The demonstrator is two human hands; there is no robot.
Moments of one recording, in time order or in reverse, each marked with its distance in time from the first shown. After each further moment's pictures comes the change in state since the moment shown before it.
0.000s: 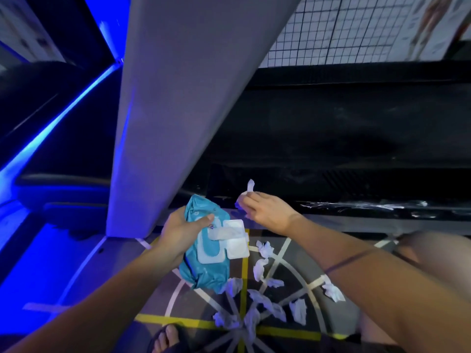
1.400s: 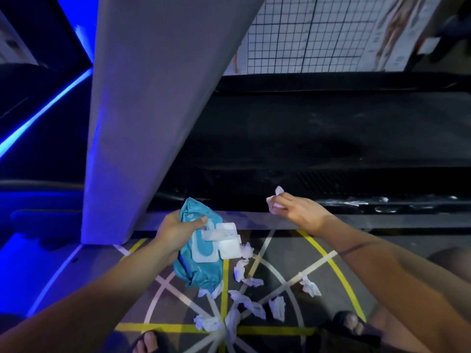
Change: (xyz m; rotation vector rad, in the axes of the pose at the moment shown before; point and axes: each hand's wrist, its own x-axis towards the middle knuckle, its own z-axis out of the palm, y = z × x) left_hand 0.008 -0.009 0.033 0.031 -0.048 -0.041; right_hand -0.123 0.061 -0.025 0.194 -0.291 0.263
